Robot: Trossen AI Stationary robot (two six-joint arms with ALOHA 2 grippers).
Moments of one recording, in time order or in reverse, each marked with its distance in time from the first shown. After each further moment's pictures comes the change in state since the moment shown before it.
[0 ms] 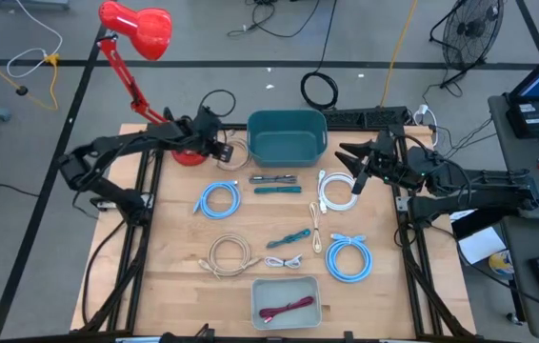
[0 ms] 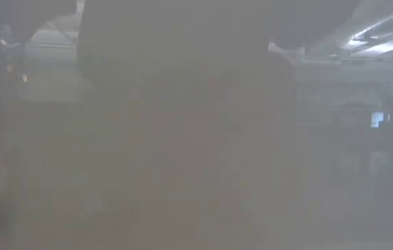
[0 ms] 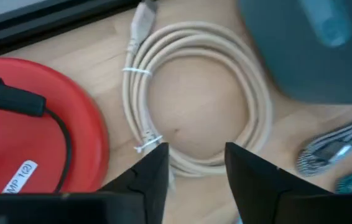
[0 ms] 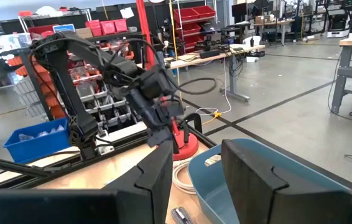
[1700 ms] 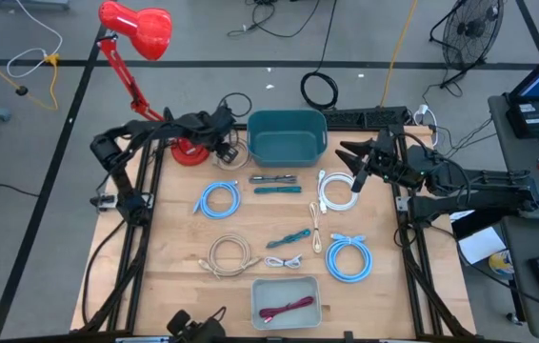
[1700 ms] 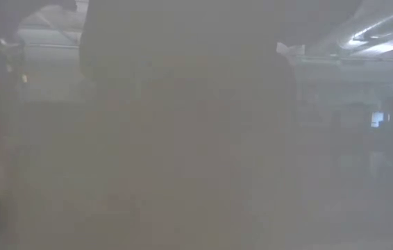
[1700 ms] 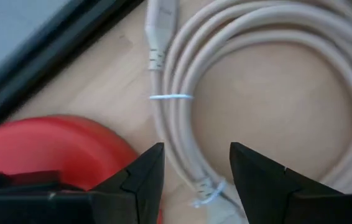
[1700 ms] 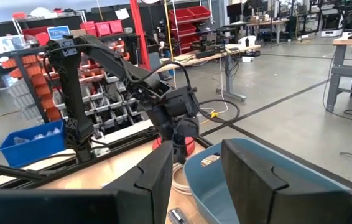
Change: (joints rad) left arm 0.045 0.305 0.174 -0.077 -0.117 0.309; right arm -0.019 0.000 -0.001 0.000 0.000 0.007
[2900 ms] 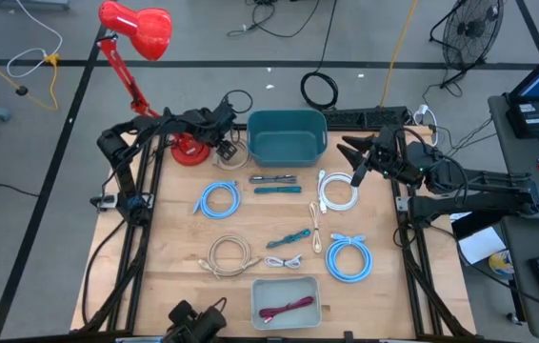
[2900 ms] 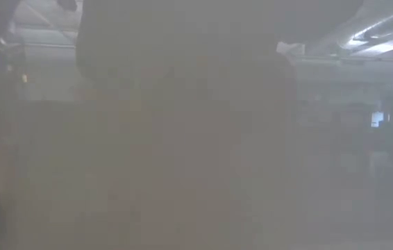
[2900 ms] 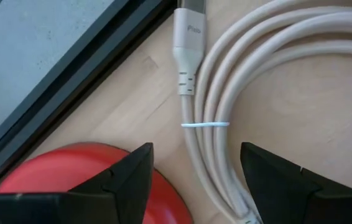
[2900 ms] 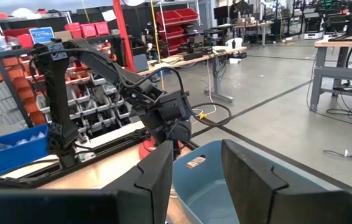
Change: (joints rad) left arm 0.048 0.070 0.046 0.016 -0.028 0.111; right arm -0.052 0.000 0.000 0.000 0.000 -0.008
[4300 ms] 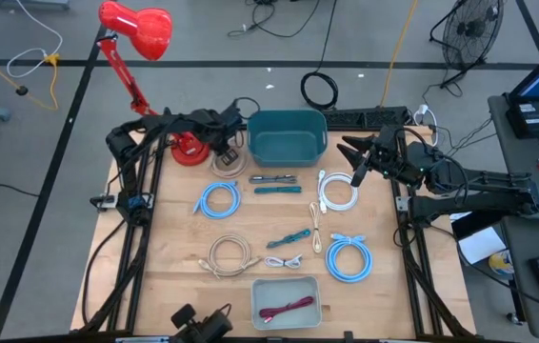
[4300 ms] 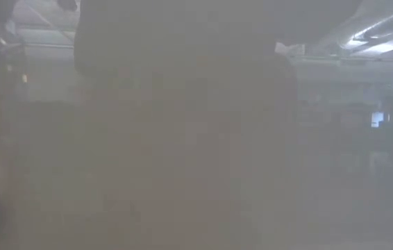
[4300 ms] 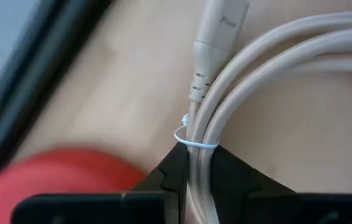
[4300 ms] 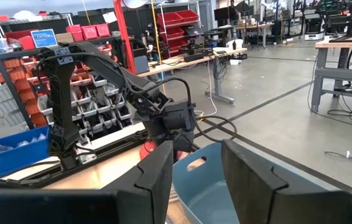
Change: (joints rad) left arm -0.037 0.066 0.080 -0.183 0.016 0.063; right arm 0.000 0.000 0.000 0.007 0.001 0.000
